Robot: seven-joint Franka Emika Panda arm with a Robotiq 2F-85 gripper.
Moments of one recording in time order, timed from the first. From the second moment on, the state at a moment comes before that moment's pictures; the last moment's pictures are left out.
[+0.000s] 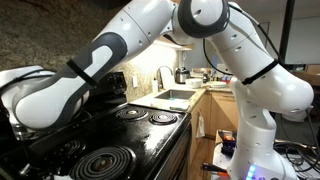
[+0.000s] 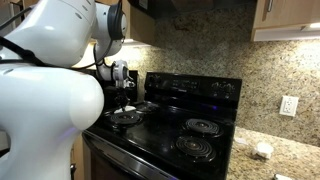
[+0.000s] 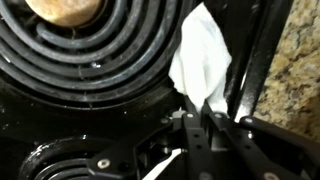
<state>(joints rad) 0.53 0.63 0.06 -1.63 -0.12 2.27 0.56</state>
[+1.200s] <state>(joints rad) 0.37 0.53 -0.07 -1.82 -0.17 2.32 0.74</state>
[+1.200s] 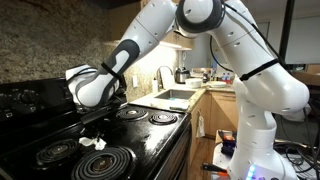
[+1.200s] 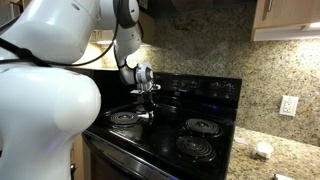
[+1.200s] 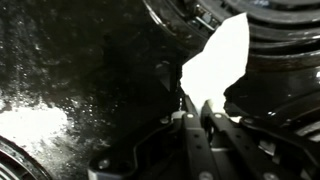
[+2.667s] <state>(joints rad) 0.08 -0.01 -0.10 -2.61 -0.21 2.40 1.06</state>
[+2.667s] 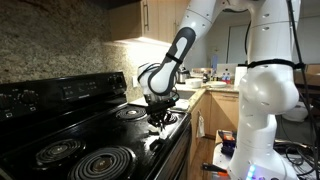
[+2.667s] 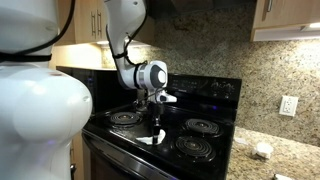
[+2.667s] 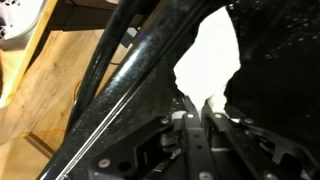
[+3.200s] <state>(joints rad) 0.02 -0.05 -0.10 -2.65 -0.20 2.40 1.03</state>
